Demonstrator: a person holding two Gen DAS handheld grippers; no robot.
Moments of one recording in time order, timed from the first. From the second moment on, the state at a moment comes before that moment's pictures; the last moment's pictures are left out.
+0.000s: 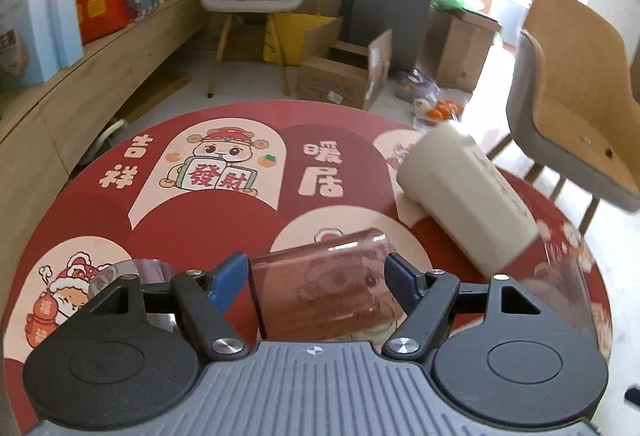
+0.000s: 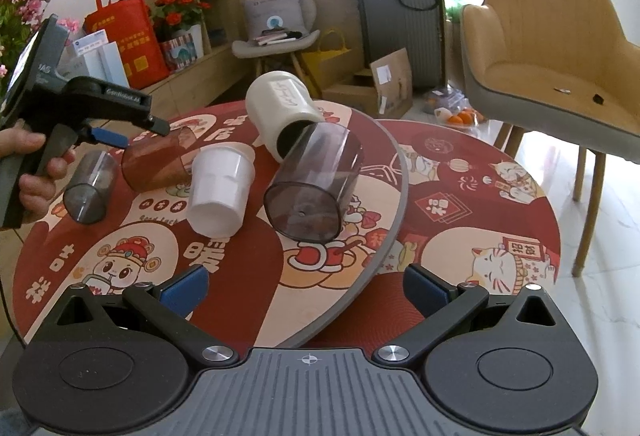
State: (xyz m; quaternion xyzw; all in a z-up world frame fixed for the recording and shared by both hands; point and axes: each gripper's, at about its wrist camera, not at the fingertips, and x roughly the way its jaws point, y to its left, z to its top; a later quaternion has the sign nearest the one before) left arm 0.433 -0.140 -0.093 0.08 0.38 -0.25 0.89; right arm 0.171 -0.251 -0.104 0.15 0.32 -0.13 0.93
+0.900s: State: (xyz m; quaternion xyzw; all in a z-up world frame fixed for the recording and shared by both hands) left arm 0.382 -0.148 -0.083 0.25 0.30 -0.32 0.87; right arm 0.170 -0.250 -0.103 0.15 0.31 -0.13 0.93
